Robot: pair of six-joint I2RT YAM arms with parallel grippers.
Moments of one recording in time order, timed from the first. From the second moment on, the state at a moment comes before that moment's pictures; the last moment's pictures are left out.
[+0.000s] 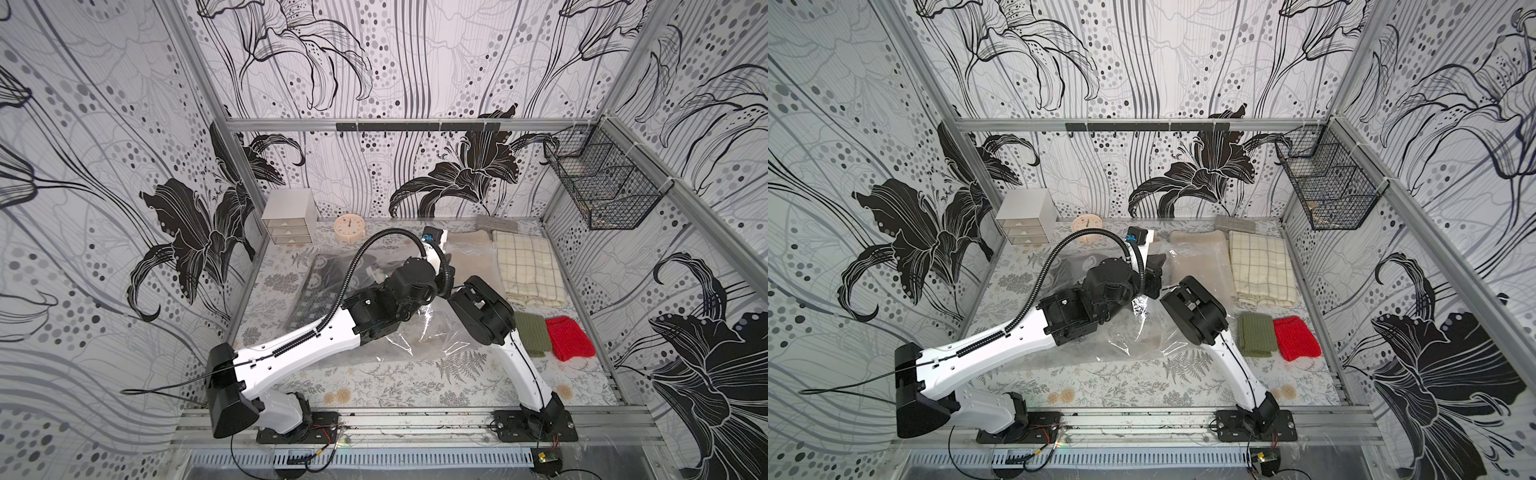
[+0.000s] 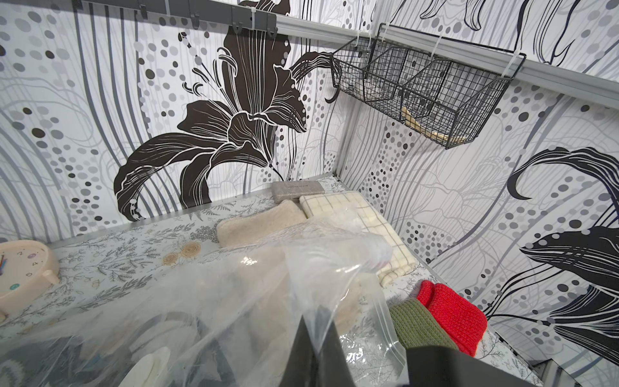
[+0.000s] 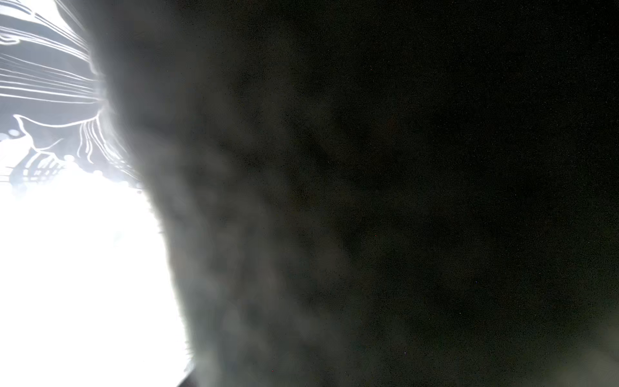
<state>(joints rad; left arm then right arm) -1.02 1.43 1.36 -0.18 -0.43 -0.32 0.79 2.43 1.56 0.45 -0.62 1.14</state>
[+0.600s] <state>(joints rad) -1.03 1.43 1.34 -0.22 -0.49 -0.33 0.79 2.52 1.66 0.49 -0.77 1.13</state>
